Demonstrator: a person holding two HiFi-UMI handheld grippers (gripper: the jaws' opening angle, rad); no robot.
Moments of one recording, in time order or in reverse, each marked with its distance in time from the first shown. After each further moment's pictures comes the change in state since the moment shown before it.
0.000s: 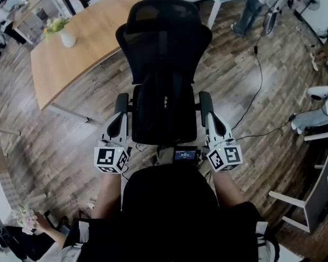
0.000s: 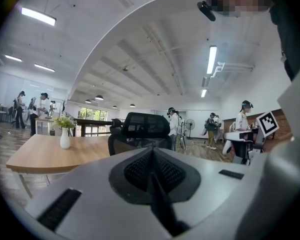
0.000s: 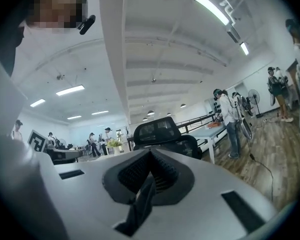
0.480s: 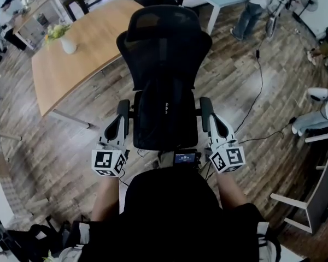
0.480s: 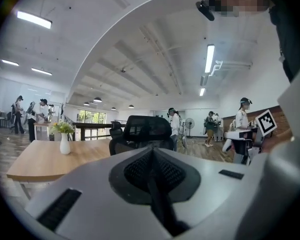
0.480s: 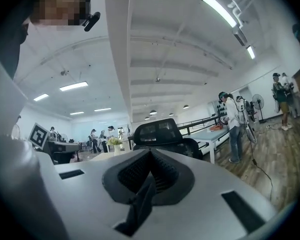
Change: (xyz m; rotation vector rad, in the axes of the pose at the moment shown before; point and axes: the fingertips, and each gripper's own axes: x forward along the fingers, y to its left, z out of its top) left arm 0.006 0.013 0.020 0.046 -0.008 -0.006; right arm 0.011 -0.003 0.012 -0.060 0.001 0.023
